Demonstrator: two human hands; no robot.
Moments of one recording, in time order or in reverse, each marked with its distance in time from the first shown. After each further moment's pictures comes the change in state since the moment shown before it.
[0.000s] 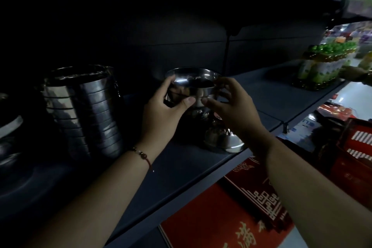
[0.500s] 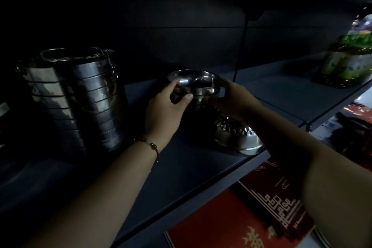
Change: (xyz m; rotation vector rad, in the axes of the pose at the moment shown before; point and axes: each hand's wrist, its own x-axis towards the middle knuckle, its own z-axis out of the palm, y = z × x) left_hand 0.027 -0.048 0.006 0.331 0.049 -0.067; right_hand 0.060 0.031 0.025 -0.505 -0.294 0.026
